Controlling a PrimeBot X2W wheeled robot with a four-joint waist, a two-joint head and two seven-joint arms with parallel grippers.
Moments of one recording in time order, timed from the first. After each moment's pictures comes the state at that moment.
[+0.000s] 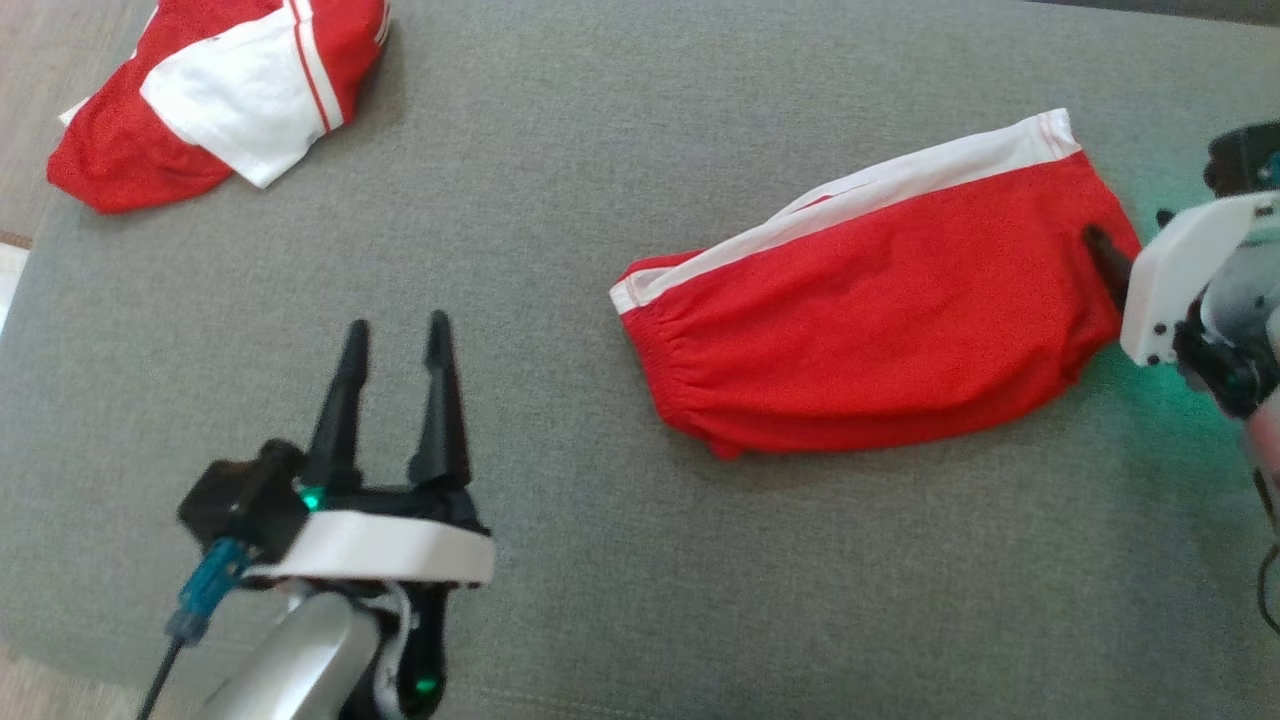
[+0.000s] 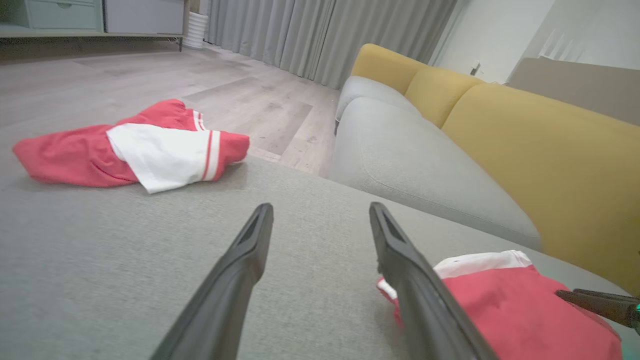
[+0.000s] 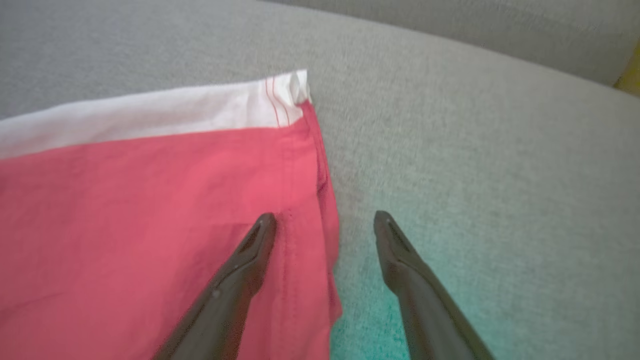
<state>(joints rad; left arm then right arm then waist) -0.24 0.35 -0.62 -0.09 -0.81 0.37 -0.23 -0.75 -0.45 0.39 0.82 0.46 0.12 0.39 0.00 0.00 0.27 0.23</state>
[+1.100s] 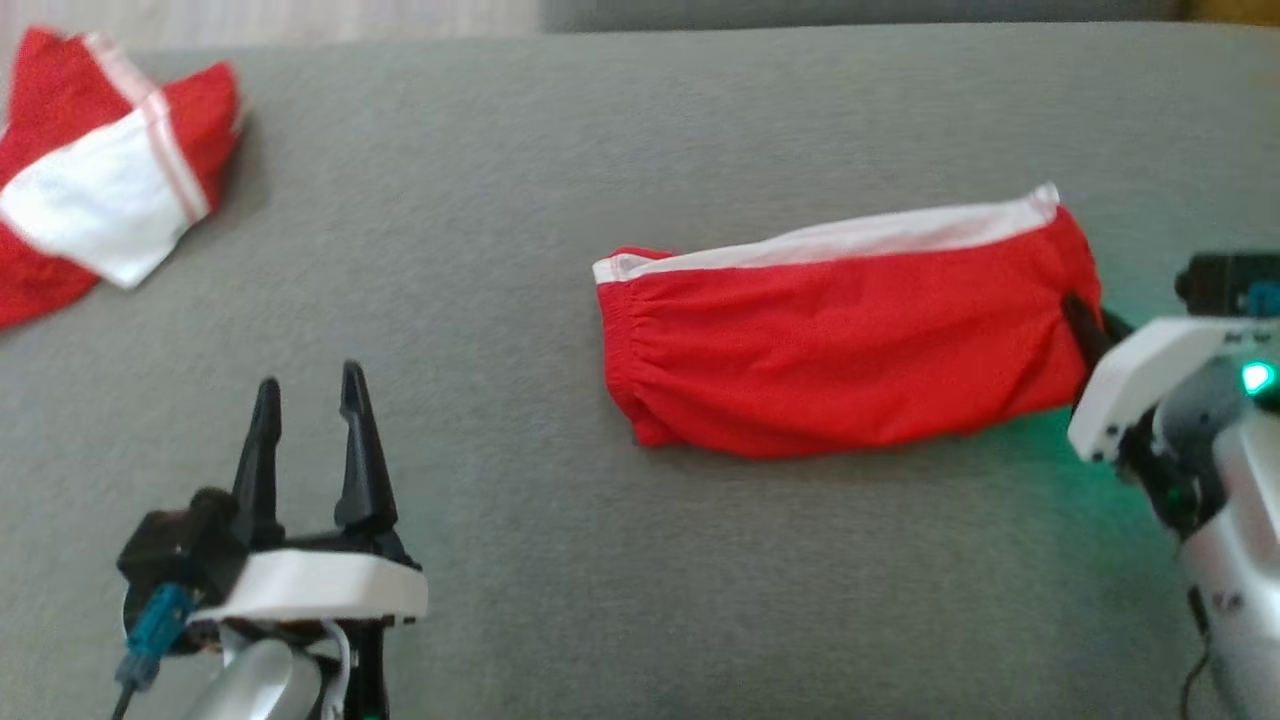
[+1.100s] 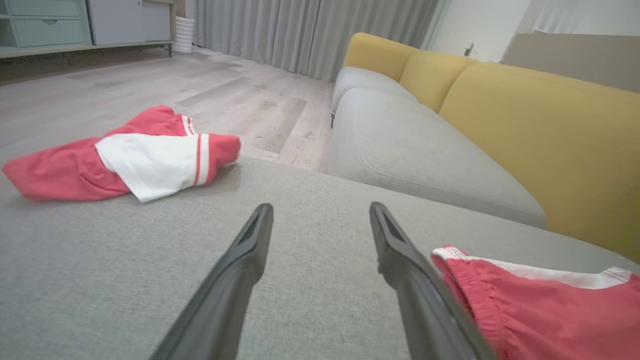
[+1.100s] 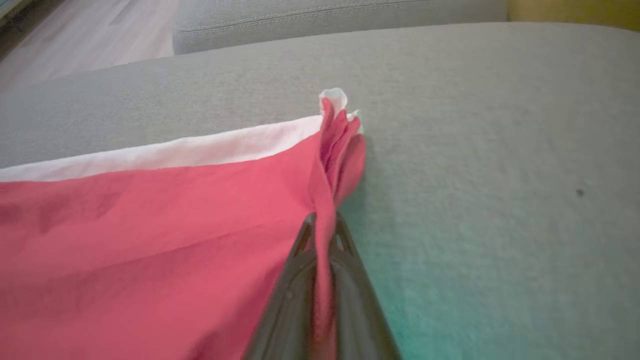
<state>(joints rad) -0.14 0.43 -0.55 -0.12 -0.79 0.45 -0.22 -0.49 -0.34 0.19 0.63 0.48 0.12 0.28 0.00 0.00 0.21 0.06</state>
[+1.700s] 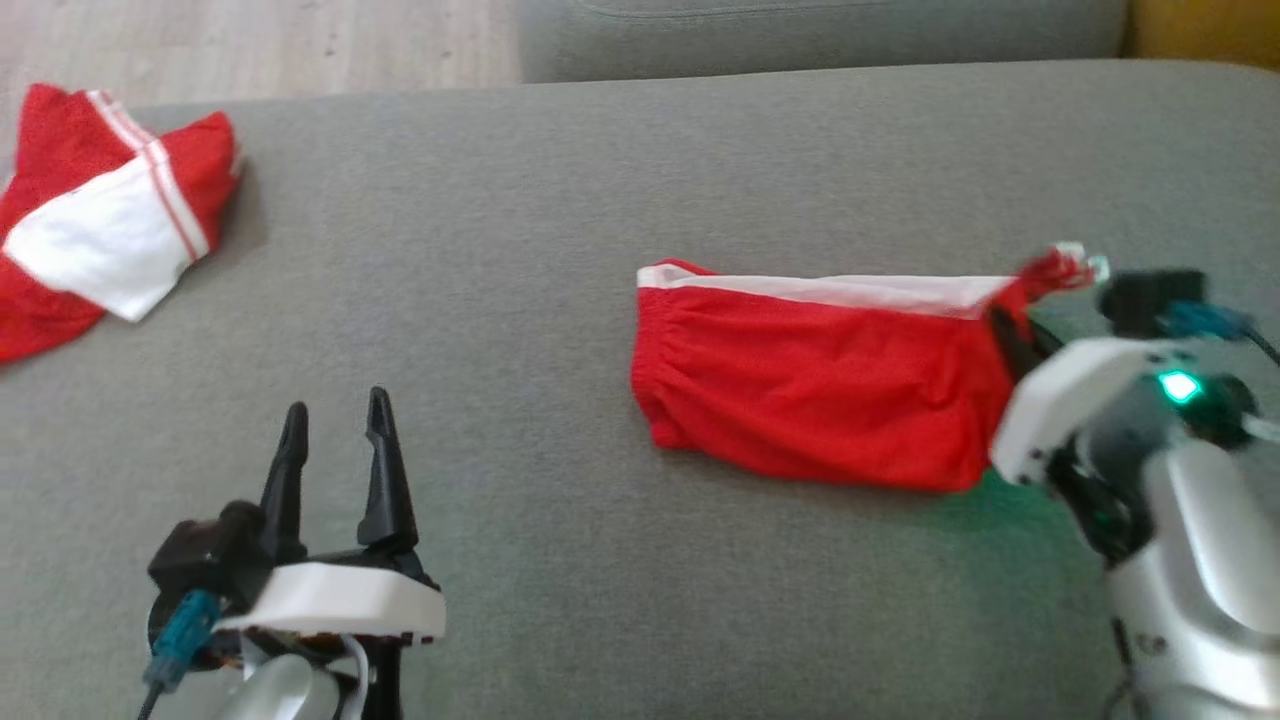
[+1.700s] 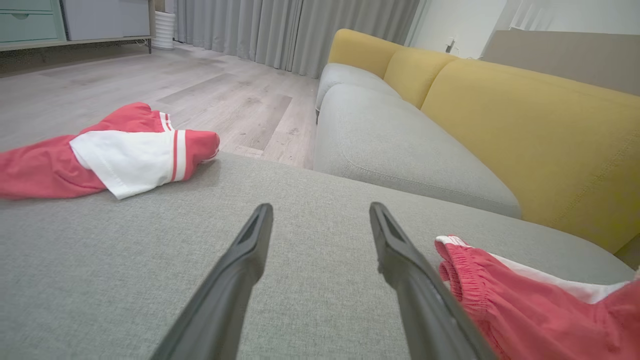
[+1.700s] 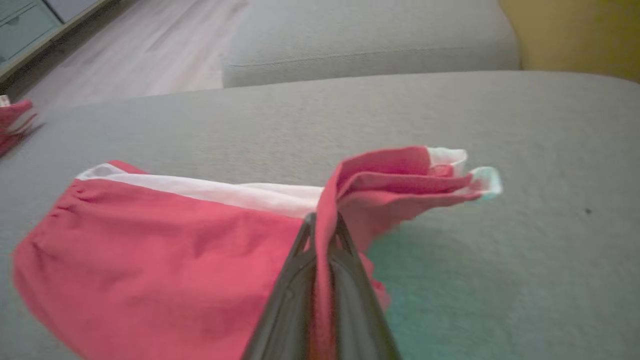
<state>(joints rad) -0.12 0.42 -0.58 -0.10 -0.80 0.46 -0.20 -0.34 -0.19 0.08 0.36 0.32 0.12 0.38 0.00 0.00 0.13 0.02</state>
